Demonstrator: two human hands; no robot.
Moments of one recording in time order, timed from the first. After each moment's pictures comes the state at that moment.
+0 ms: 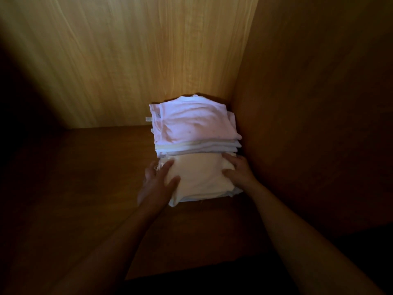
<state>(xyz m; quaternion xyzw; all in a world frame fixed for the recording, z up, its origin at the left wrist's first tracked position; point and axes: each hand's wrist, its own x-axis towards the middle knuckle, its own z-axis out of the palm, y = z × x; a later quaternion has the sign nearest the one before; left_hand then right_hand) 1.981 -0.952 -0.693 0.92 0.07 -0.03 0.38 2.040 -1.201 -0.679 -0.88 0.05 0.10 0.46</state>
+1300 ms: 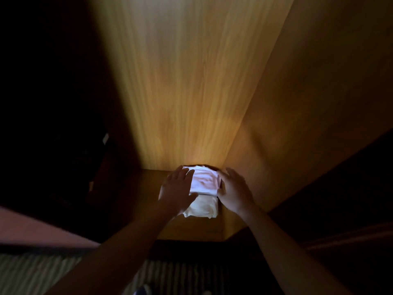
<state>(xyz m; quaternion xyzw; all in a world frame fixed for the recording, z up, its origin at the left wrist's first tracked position) 1.835 -0.964 -0.044 0.99 -0.04 -0.07 0.08 1.871 -1.154 -0.039 -0.97 -0.14 0.09 0.16</state>
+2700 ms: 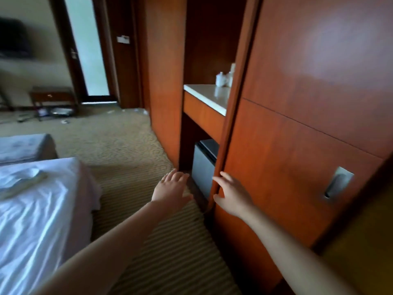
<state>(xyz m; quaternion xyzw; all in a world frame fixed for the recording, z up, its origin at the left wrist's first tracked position) 1.171 -0.625 0.209 0.87 0.47 0.12 0.05 1.369 -0.695 0.228 -0.72 -0.68 0.07 0.13</state>
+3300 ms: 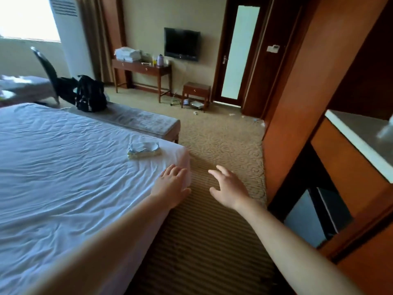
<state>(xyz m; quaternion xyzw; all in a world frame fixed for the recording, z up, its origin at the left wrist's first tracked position) 0.999 -0.506 0.196 0.64 0.76 0.13 0.01 1.184 -0.426 0.223 -0.42 -0.89 0.11 0.09</state>
